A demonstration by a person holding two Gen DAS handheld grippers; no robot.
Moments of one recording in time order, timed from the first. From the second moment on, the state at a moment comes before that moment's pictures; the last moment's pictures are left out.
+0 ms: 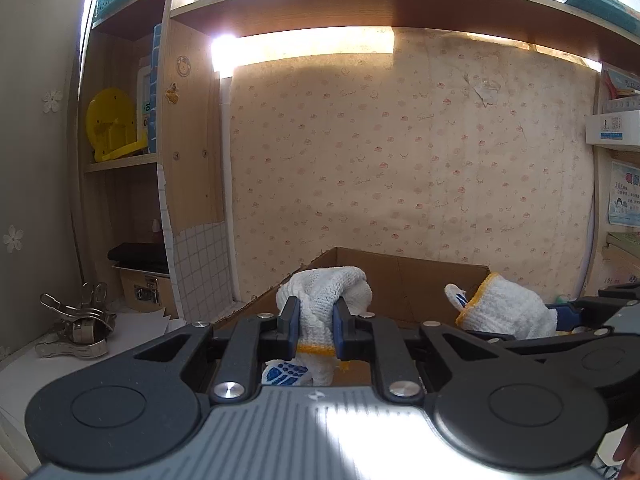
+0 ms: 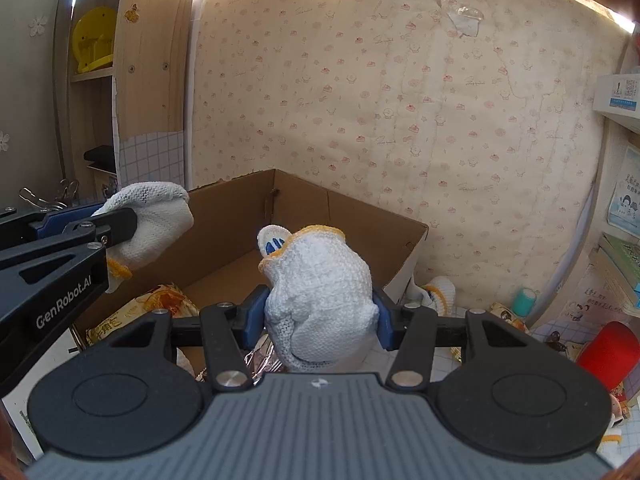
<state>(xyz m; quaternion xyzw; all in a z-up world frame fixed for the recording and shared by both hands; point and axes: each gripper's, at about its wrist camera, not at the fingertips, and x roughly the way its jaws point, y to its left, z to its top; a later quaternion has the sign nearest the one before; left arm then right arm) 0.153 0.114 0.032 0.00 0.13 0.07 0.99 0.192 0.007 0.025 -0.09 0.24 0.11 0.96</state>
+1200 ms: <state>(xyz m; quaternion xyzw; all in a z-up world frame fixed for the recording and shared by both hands) 0.182 0.121 0.020 0.00 0.16 0.09 0.98 0.239 0.021 0.016 -0.08 0.25 0.12 0.96</state>
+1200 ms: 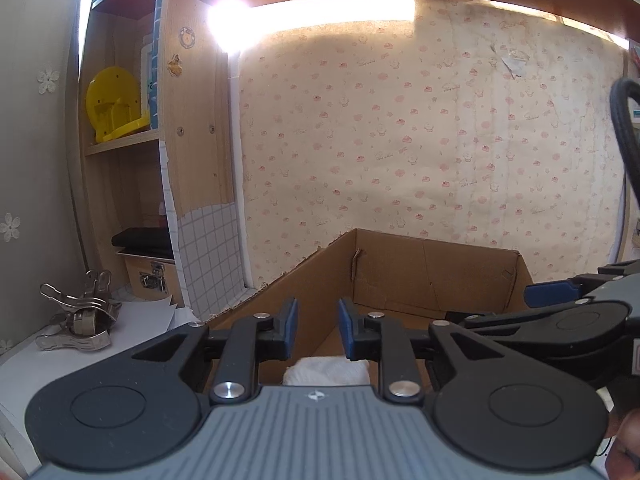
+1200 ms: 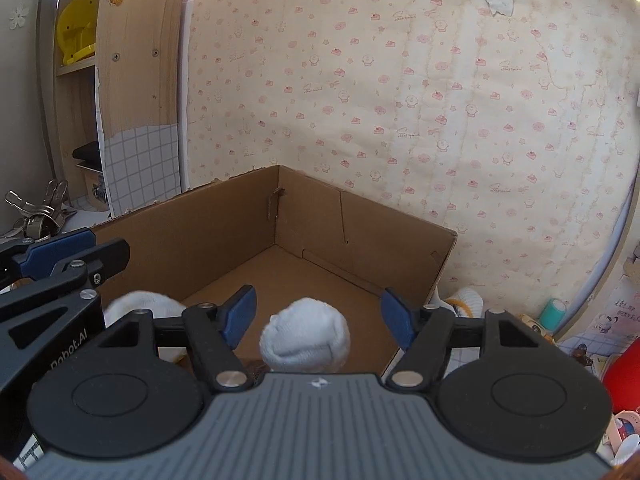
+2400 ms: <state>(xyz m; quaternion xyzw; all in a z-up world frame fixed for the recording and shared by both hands) 0.149 0.040 0.031 0.02 0.14 0.03 0.99 0.177 -0.088 0.030 -0.03 0.23 0.05 0.97</state>
